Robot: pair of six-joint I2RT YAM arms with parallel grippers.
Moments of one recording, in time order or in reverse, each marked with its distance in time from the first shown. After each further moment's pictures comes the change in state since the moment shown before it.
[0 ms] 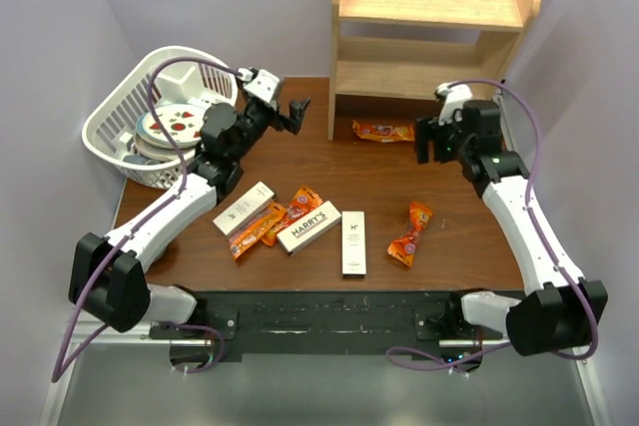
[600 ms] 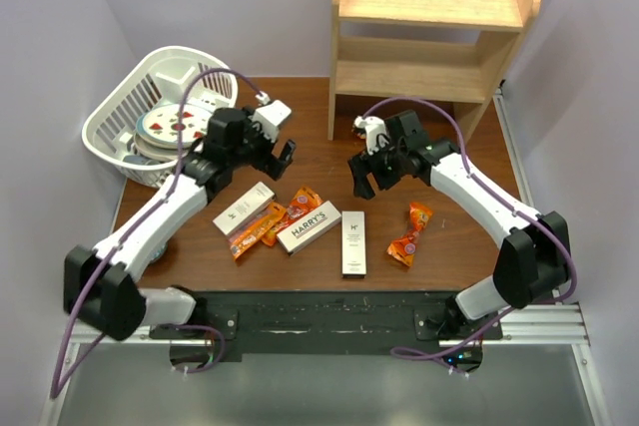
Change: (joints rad) left arm 0.038 -0.041 0.042 -0.762 0.087 0.098; right arm 0.331 0.289 0.069 -0.164 -0.225 -0.021
